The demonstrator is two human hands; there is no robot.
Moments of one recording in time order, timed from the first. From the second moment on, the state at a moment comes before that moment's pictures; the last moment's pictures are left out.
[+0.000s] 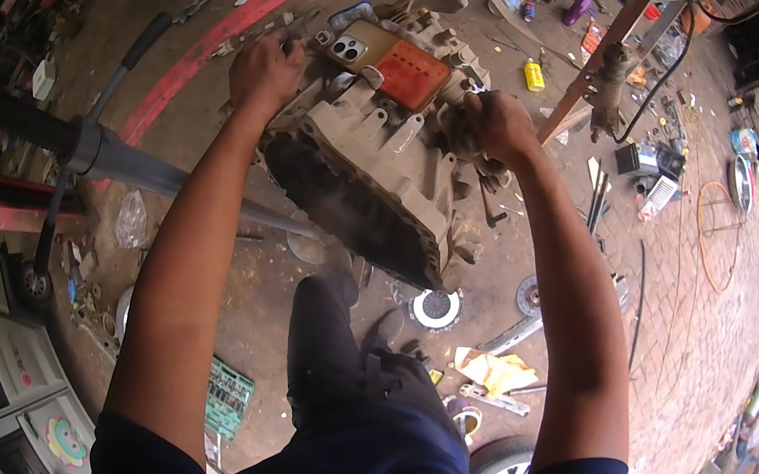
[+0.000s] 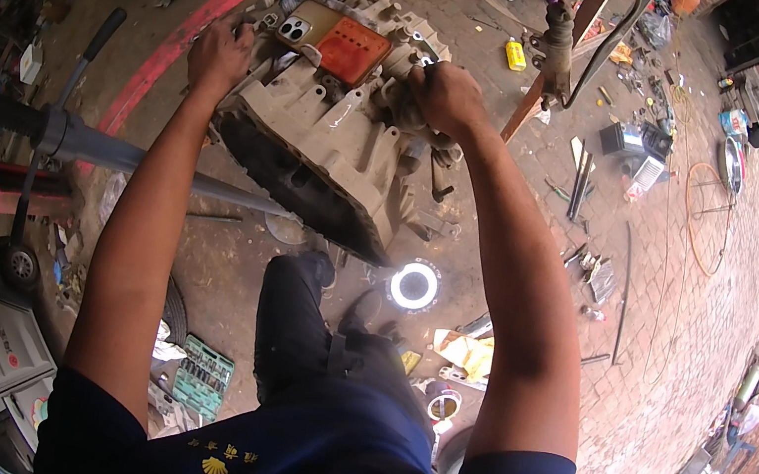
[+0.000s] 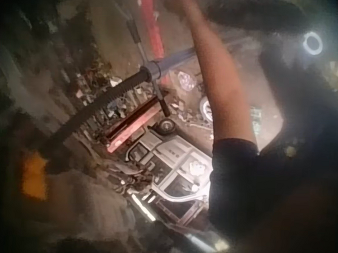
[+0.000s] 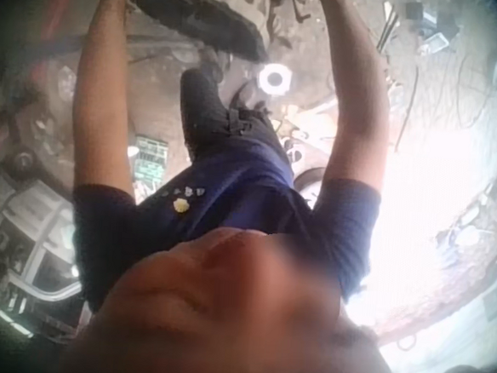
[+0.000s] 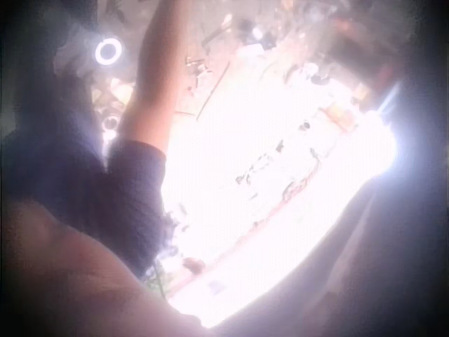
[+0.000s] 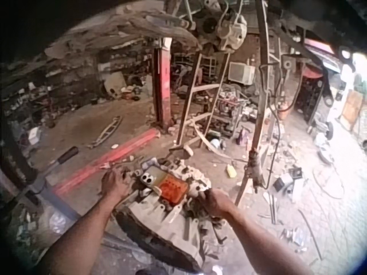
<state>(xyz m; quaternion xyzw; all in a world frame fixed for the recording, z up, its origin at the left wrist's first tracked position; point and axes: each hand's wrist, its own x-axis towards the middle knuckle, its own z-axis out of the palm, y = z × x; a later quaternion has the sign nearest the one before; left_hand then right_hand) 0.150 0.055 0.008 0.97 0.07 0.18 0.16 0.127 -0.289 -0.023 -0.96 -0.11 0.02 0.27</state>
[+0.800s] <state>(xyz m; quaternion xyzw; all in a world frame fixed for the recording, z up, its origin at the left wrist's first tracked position) 0.151 0.057 0.003 0.96 0.05 0.19 0.18 0.121 -0.294 -0.018 -0.96 -0.09 0.04 0.27</state>
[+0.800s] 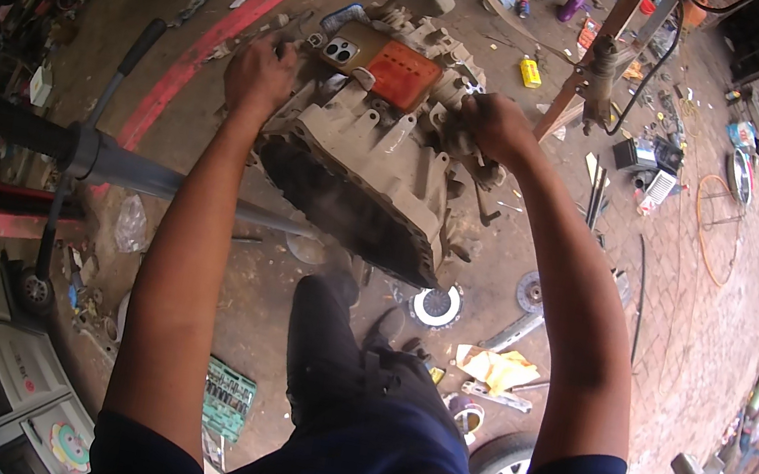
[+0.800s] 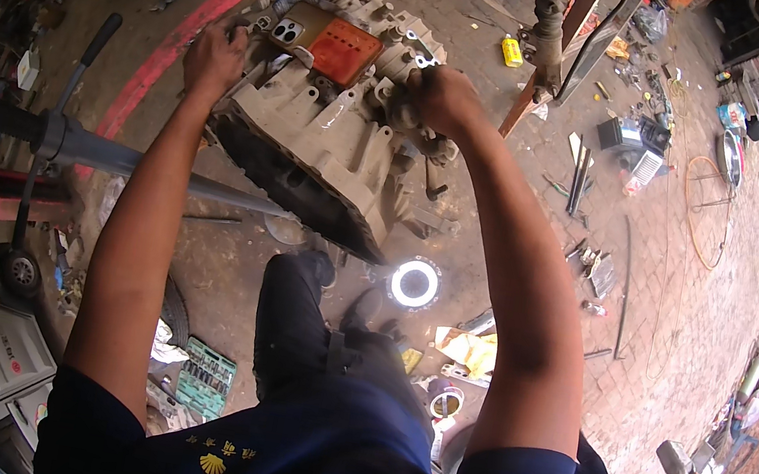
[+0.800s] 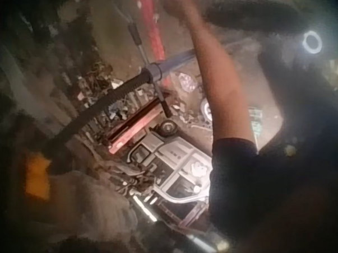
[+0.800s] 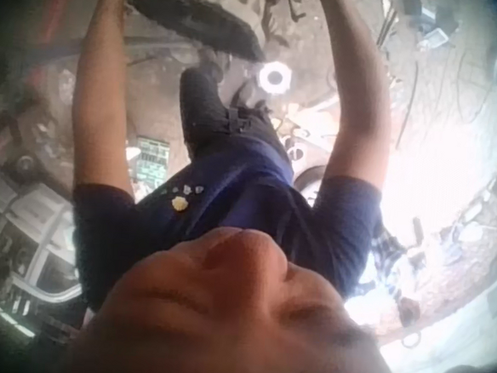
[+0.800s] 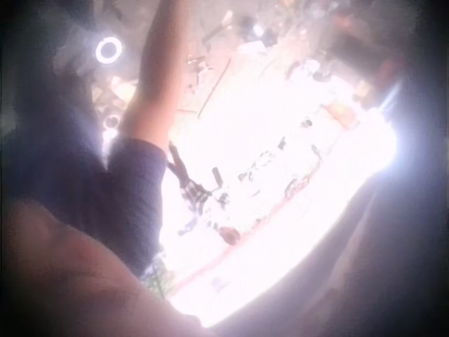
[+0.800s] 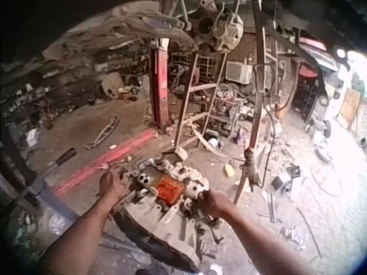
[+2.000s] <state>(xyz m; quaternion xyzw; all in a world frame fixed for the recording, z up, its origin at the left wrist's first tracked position) 0.160 0.065 -0.008 0.97 0.06 0.16 0.16 -0.001 -0.251 -0.014 -0.93 0.00 -0.26 0.28</state>
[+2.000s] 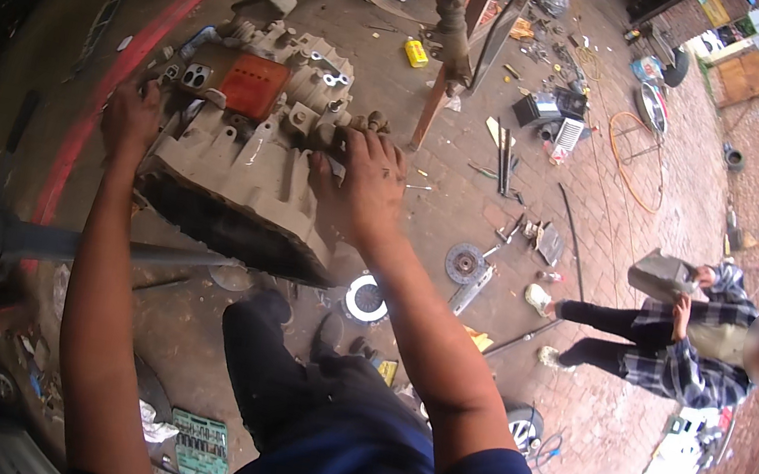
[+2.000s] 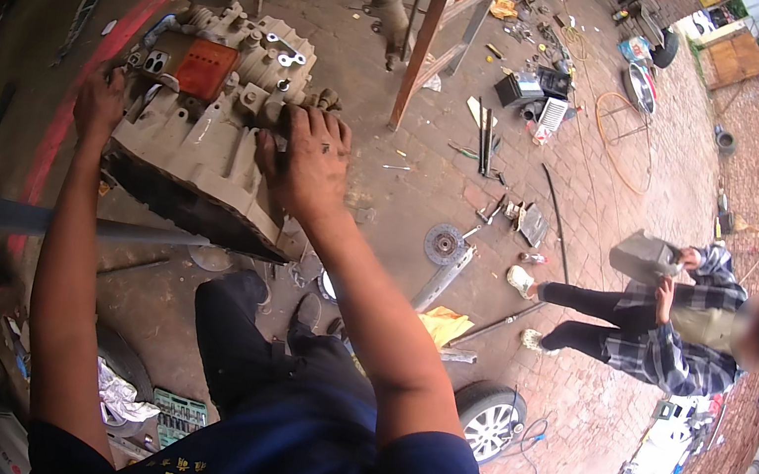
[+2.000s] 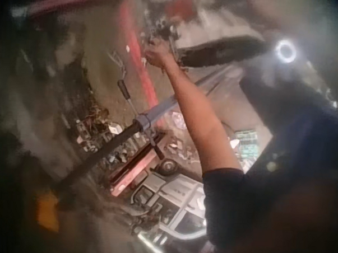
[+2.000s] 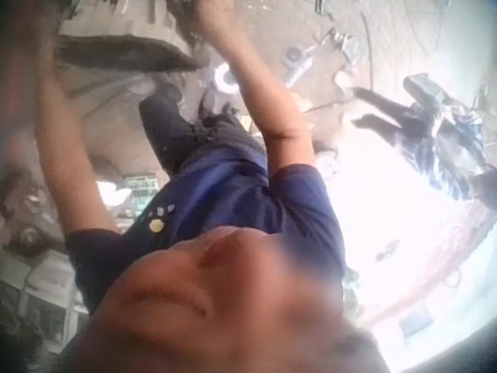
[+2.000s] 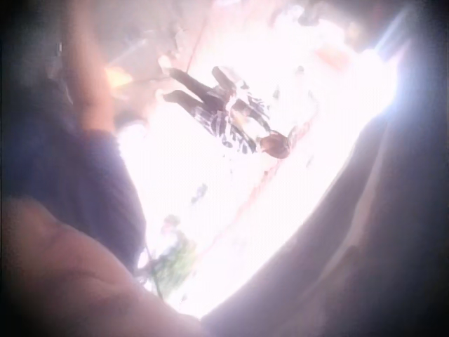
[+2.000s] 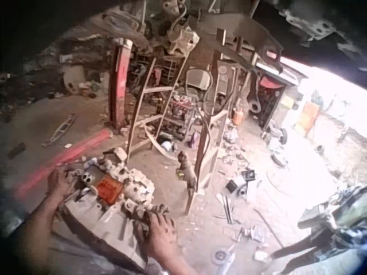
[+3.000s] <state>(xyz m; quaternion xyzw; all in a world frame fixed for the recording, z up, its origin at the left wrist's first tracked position) 0.169 0.076 -0.019 0.96 -0.01 0.20 0.19 -0.002 -0.253 -0.016 -0.92 0.01 -0.27 0.28</state>
